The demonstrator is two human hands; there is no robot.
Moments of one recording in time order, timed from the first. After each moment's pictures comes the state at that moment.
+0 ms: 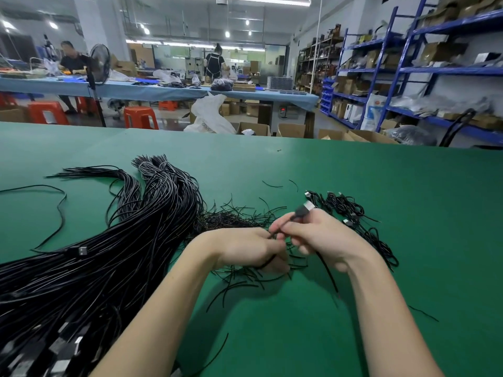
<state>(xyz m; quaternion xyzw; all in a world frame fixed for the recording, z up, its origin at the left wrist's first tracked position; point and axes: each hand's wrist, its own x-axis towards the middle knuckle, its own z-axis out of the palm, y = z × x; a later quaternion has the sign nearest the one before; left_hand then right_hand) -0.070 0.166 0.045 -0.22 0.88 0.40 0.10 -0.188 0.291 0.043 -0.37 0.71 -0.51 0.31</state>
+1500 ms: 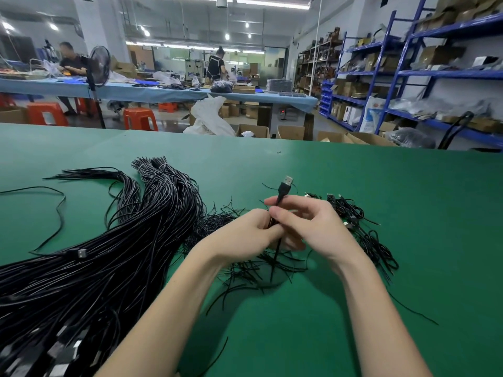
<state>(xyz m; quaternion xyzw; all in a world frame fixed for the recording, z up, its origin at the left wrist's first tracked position) -0.073 0.167 0.045 -0.05 0.84 0.53 -0.07 -0.178 0.285 0.046 -0.40 0.64 -0.62 0.22</state>
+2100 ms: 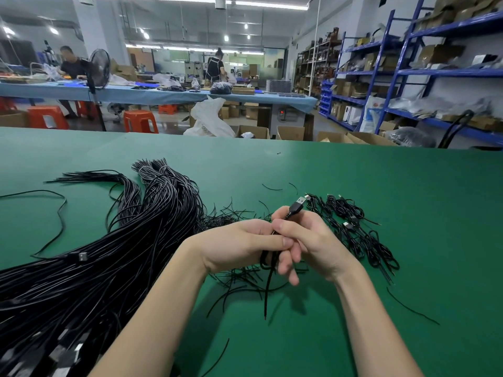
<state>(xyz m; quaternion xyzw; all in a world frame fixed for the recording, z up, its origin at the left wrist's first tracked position) -0.060 0.157 0.047 0.11 0.74 0.66 0.07 -0.179 0.288 0.026 -0.45 0.51 -0.63 0.36</state>
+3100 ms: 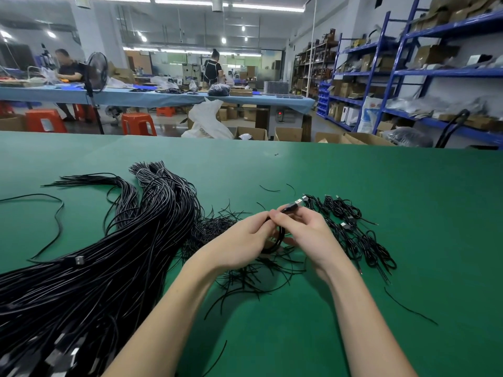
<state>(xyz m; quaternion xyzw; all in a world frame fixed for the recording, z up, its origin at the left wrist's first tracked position) -0.078 0.161 0.032 -0.08 0.84 0.52 -0.12 -0.184 0.273 0.023 -0.31 0.65 -0.66 0.22</state>
